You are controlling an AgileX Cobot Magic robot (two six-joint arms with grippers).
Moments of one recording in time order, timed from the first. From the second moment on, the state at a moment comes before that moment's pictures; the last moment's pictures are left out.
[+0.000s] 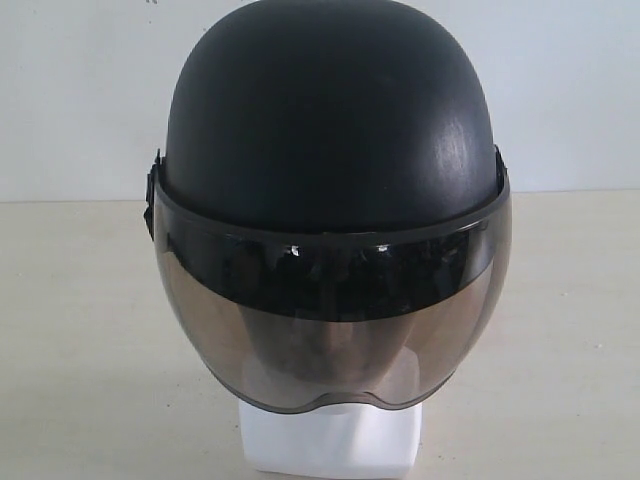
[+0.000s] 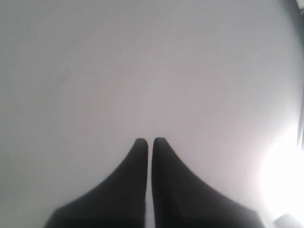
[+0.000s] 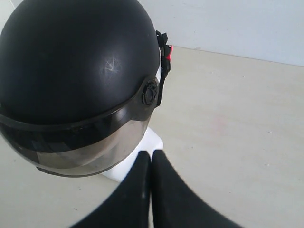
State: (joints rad) left arm 0.00 0.05 -0.62 1.46 -0.33 -2.09; right arm 0.30 0.63 -1.16 0.22 1.16 -0.05
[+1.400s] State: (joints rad) left arm 0.00 0.00 -0.06 -0.04 0.18 -0.08; right arm 0.30 0.63 -1.16 0.22 1.15 -0.05
